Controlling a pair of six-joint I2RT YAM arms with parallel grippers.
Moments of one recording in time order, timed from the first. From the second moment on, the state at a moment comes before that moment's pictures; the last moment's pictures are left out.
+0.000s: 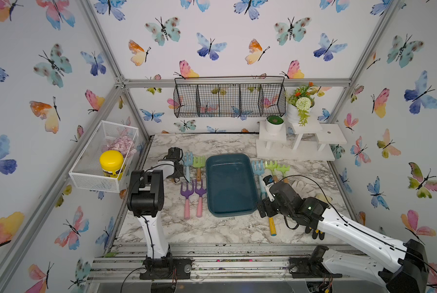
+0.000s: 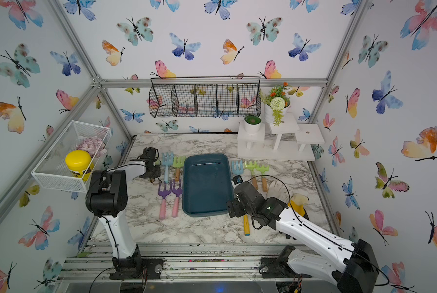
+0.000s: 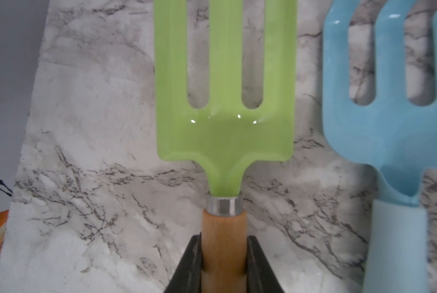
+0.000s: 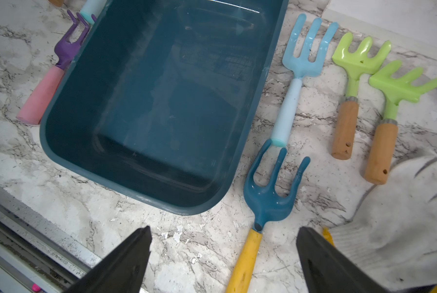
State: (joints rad) left arm -0.03 2.01 1.31 -0.38 -0.27 -0.11; right arm 0.87 1.08 0.82 -0.62 0.21 0.31
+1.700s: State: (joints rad) left arm -0.07 1.50 0.88 -0.14 -0.19 -0.18; right arm 0.87 1.06 0.82 -0.64 0.28 0.32
